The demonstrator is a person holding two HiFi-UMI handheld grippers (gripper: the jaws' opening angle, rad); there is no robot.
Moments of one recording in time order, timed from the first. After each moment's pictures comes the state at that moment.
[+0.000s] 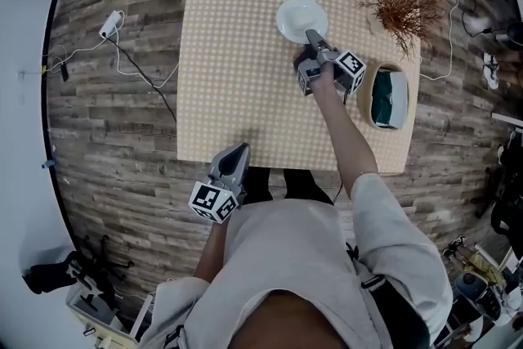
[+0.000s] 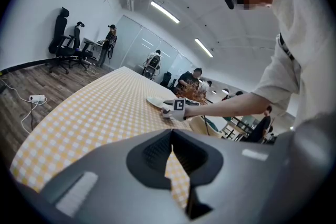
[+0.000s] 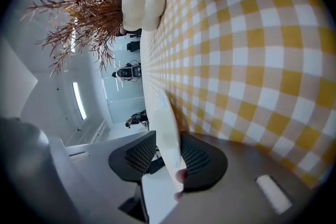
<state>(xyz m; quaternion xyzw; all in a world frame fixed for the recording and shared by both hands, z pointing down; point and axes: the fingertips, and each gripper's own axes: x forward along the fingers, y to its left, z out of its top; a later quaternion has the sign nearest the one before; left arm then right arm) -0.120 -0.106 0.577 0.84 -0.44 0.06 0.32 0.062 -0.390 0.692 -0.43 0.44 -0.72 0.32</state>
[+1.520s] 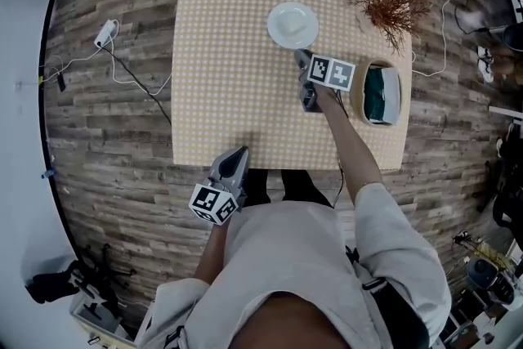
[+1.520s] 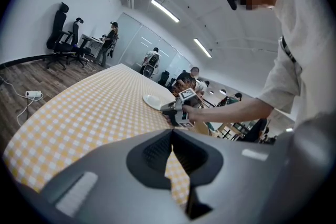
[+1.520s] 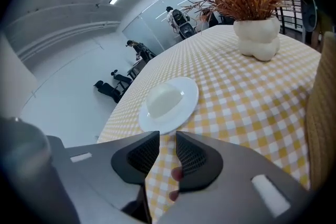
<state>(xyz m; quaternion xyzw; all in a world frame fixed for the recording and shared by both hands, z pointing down) -0.107 -0.101 0.581 0.84 -0.43 0.05 0.32 0.066 -0.348 0.695 -0.51 0.70 -0.48 -0.15</state>
